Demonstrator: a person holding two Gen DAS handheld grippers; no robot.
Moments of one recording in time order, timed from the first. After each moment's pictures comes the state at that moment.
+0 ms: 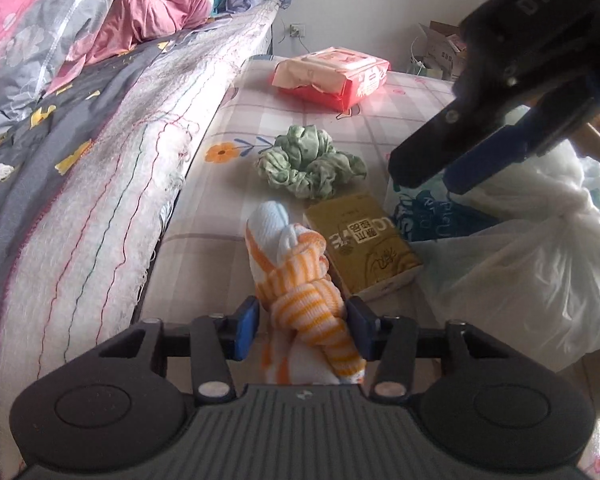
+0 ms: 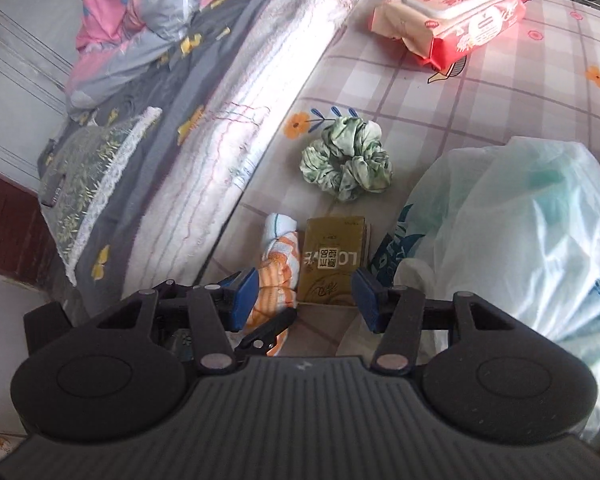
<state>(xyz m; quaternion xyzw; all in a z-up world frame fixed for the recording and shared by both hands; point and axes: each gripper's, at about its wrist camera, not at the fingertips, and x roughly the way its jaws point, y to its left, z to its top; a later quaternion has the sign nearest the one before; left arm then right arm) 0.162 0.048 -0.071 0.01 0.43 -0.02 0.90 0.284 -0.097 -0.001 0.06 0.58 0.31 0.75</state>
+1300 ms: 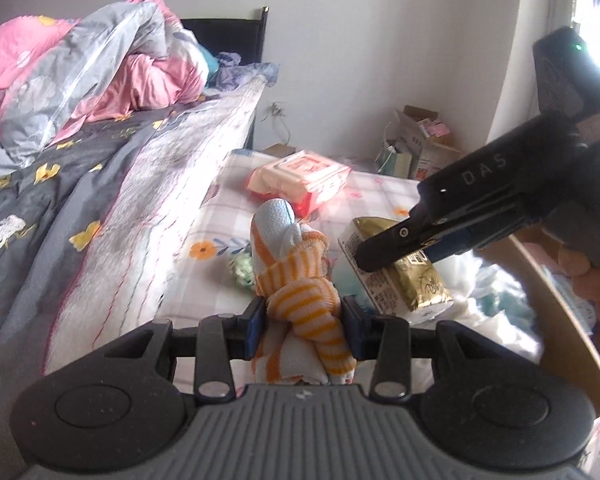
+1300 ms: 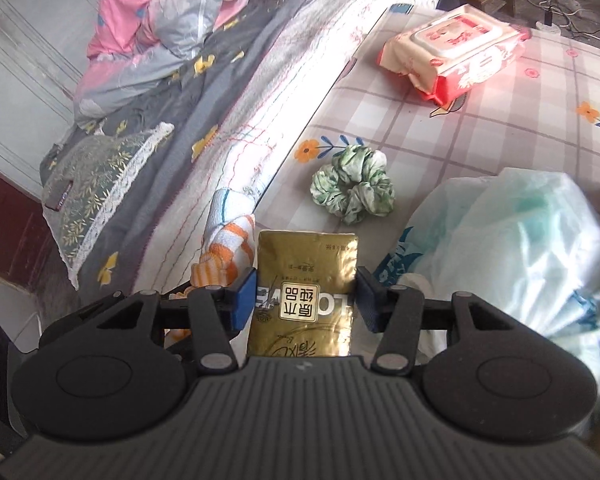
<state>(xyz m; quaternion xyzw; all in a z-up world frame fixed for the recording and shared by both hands) 0.118 0.034 0.021 -0.04 0.31 -0.07 0.95 0.256 -0.125 0.037 0.07 0.52 0.32 0.79</state>
